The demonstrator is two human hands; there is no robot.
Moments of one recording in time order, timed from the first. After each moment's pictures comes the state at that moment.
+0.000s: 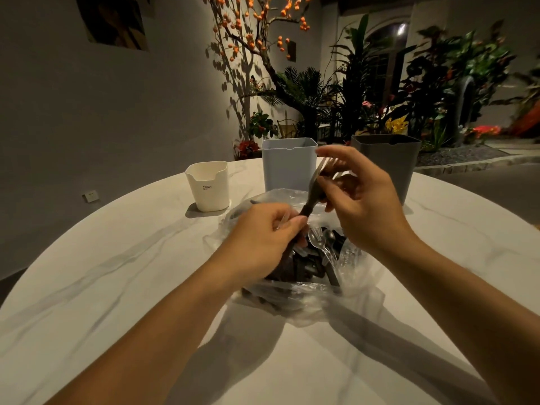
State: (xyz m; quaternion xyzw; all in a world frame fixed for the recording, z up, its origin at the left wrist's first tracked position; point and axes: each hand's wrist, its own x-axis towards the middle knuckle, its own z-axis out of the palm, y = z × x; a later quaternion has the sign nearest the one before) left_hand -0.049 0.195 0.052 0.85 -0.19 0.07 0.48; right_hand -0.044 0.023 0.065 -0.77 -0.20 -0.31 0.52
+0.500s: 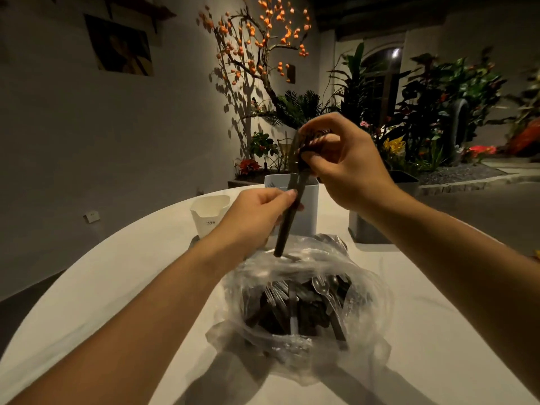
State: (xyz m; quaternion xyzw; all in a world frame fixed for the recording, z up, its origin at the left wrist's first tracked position) left_hand -0.014 0.197 0.132 0.80 -0.14 0.04 0.59; right_hand -0.003 0.037 0.169 -0.77 -0.25 -0.29 0.52
